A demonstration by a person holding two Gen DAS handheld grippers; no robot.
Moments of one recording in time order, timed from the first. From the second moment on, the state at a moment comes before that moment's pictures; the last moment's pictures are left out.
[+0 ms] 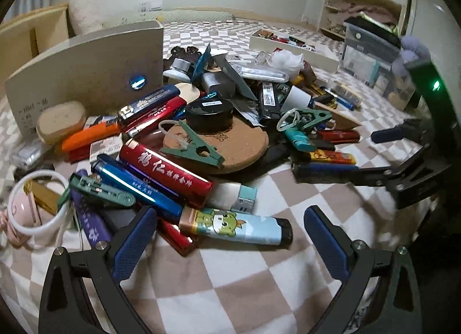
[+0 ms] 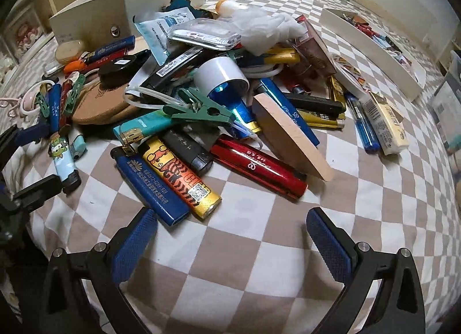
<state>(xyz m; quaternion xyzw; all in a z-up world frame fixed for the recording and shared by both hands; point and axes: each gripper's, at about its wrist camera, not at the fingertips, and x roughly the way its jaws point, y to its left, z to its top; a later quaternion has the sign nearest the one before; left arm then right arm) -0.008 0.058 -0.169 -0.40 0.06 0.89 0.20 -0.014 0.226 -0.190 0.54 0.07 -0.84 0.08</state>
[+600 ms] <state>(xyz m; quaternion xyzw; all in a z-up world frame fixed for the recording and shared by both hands) 0.024 0.074 -0.166 -0.39 0.08 0.87 0.28 -0.007 0.228 -0.186 0.53 0.03 -0.84 0.09</state>
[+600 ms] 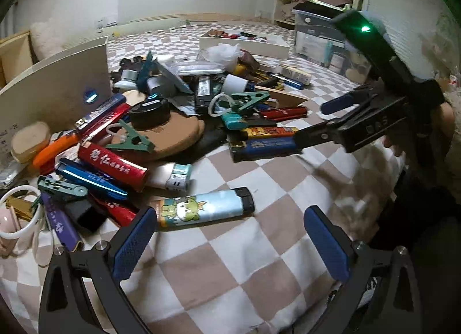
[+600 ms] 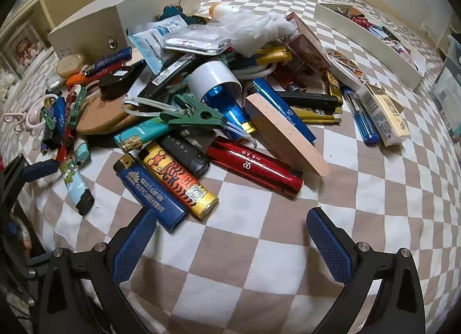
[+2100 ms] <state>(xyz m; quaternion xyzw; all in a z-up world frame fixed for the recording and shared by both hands) 0.017 0.079 -0.180 -0.42 0.05 0.89 0.19 -0.033 0.209 -0.203 0.53 -0.05 -0.85 0.06</state>
